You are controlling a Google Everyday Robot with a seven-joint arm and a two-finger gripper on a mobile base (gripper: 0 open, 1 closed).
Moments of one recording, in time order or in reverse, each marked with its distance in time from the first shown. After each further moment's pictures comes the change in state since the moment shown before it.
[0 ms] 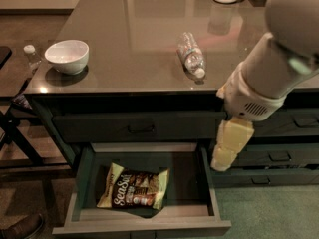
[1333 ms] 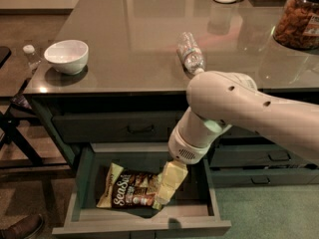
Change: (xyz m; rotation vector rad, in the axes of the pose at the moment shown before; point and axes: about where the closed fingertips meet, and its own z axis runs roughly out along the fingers) arm -0.057 0.053 0.166 -0.215 -0.066 0.094
